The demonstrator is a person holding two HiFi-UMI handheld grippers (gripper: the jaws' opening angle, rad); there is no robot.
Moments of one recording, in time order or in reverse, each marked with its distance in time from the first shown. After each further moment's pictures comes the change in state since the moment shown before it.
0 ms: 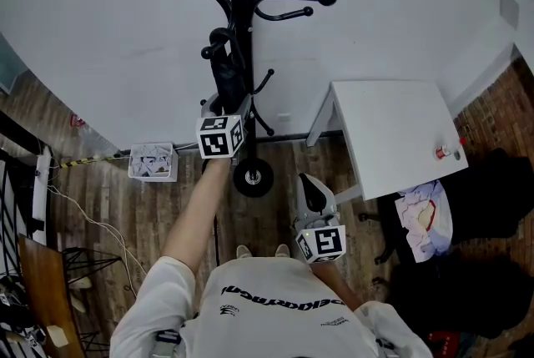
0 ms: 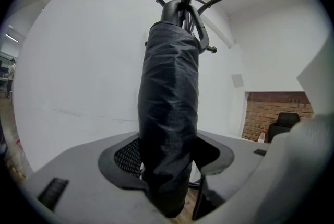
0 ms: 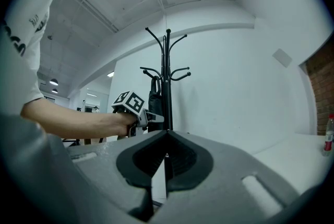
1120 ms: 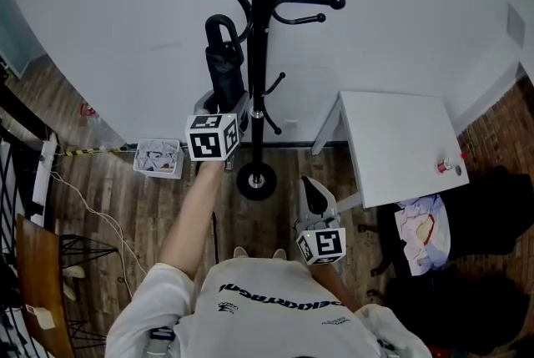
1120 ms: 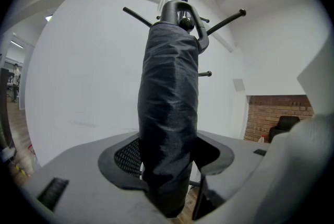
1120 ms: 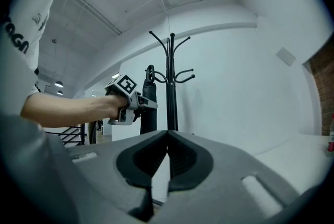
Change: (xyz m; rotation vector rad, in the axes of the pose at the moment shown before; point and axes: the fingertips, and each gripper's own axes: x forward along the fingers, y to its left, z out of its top) left arm -0.079 -0.002 0.054 0.009 -0.017 0.050; right arm -0.019 0.016 0.007 0.010 -0.007 0.050
